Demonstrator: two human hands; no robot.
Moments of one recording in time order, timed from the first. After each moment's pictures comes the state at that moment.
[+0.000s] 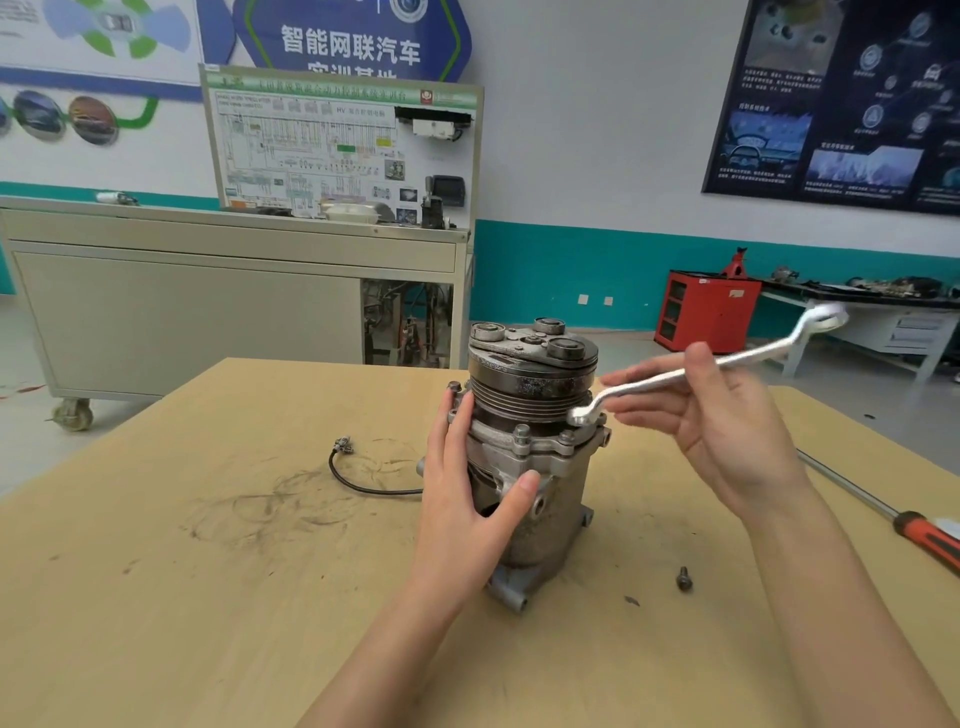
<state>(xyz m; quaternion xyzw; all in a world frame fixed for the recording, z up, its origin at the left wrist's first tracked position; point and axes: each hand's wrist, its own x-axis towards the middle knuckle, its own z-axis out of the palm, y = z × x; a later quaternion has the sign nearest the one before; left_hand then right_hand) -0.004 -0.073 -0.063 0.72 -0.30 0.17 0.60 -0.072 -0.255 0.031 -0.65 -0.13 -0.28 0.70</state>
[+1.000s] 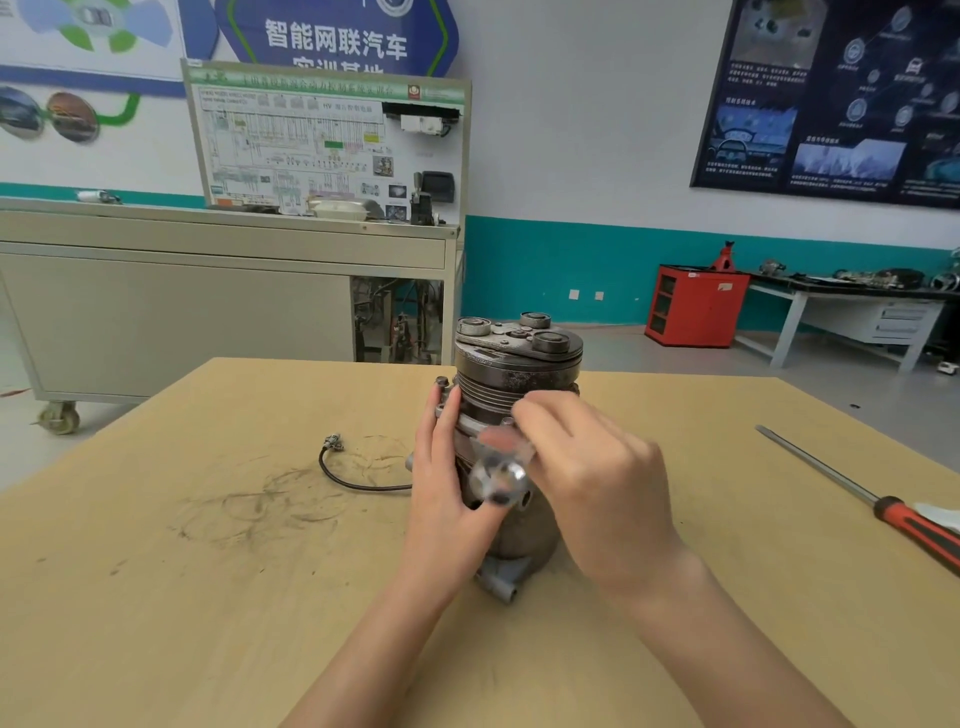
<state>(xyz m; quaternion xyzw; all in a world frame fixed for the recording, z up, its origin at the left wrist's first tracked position) 0.002 -0.076 -0.066 0.69 -0.33 0.20 0.61 -0.084 -0.165 0.012 -0.80 -0.07 -0.58 -0.07</state>
